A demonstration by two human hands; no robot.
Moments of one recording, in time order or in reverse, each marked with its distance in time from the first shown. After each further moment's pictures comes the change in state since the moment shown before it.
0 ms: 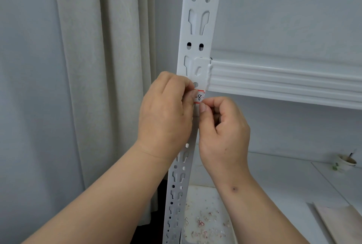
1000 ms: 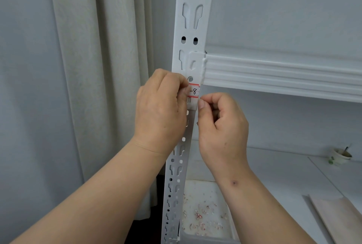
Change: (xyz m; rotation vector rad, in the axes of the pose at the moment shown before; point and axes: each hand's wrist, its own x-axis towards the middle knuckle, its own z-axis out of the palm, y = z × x) left_hand -0.004 -0.004 0.002 0.019 -0.004 0.024; right_hand -0.001 0.002 -0.008 -0.004 -0.038 0.008
